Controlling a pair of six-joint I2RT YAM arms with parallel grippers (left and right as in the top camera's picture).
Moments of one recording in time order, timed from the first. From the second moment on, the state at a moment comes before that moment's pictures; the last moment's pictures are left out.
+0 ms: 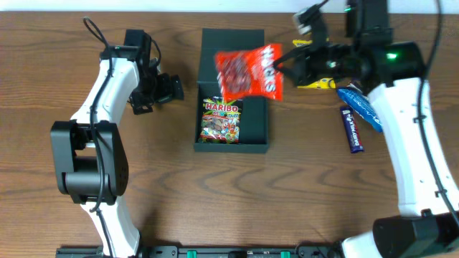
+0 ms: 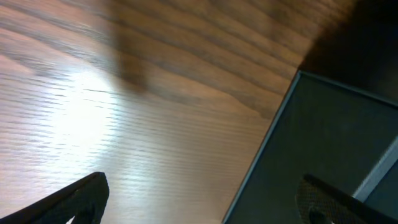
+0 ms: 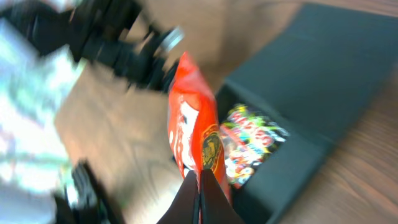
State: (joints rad) left arm -0.04 2.02 1.62 -1.05 0.24 -0.33; right arm 0.22 1.67 1.78 -1.04 -0.74 -0.07
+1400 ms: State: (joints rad) left arm 0.30 1.90 1.72 -1.11 0.23 -0.25; right arm 0.42 2.00 2.02 -1.28 -0.55 -0.54
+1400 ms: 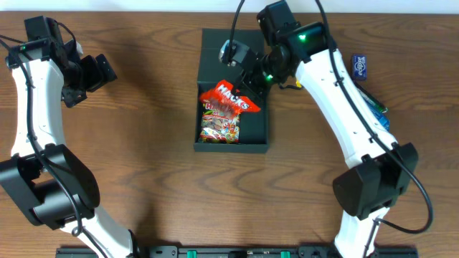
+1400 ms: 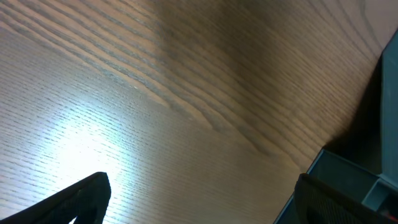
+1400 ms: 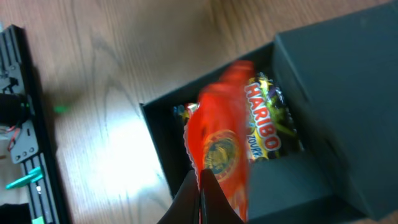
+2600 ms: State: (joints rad) left arm 0.30 1.90 1.72 -1.10 0.22 -0.24; right arm 0.57 2.25 2.04 -1.45 -0.53 -0.74
